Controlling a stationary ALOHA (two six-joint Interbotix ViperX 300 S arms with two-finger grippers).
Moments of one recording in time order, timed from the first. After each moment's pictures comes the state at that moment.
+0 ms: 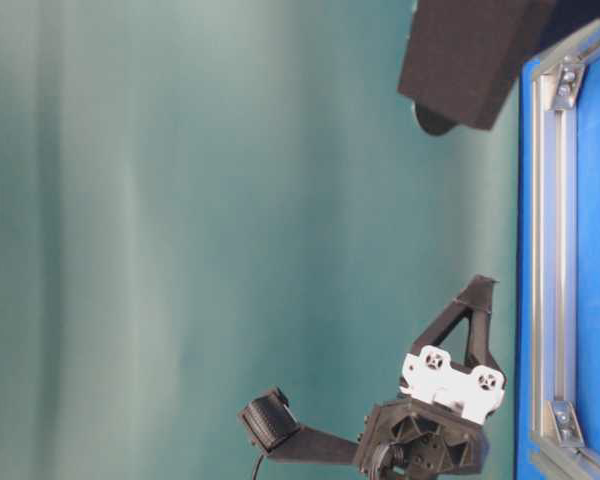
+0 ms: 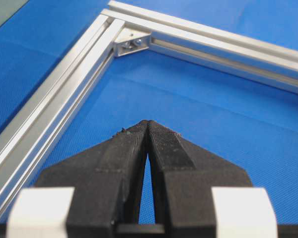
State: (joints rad) left arm 0.27 0.13 0.85 -0.09 -0.73 -0.01; right arm 0.31 0.42 0.67 -0.04 -0.70 0.18
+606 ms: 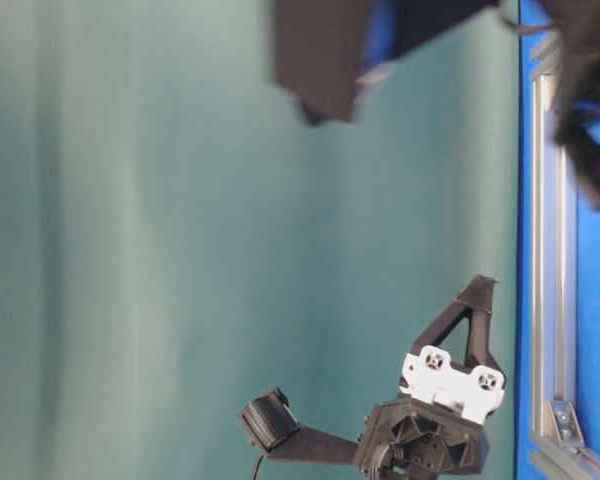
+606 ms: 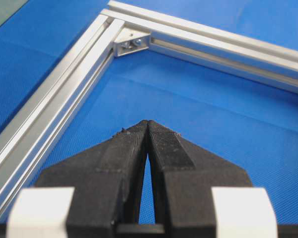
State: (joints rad) left arm 0.27 0.13 0.85 -0.09 -0.73 -0.01; right arm 0.31 0.27 0.67 -0.04 -0.59 0.18
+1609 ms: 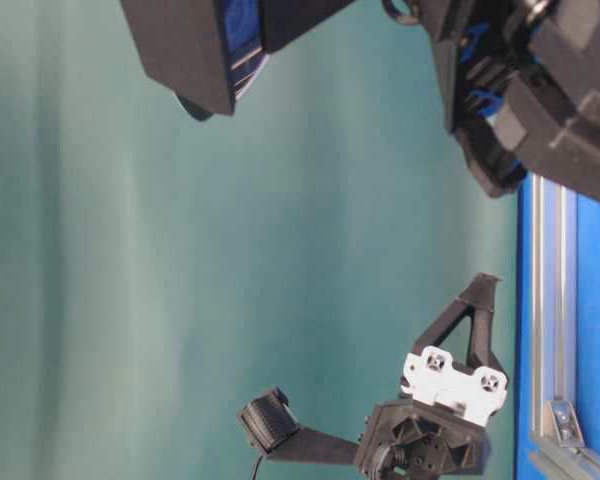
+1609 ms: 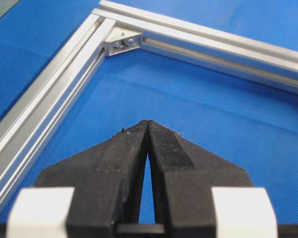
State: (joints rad) left arm 0.25 0.13 0.85 -0.09 -0.73 -0.01; right arm 0.31 0.17 0.67 -0.05 -0.46 0.17
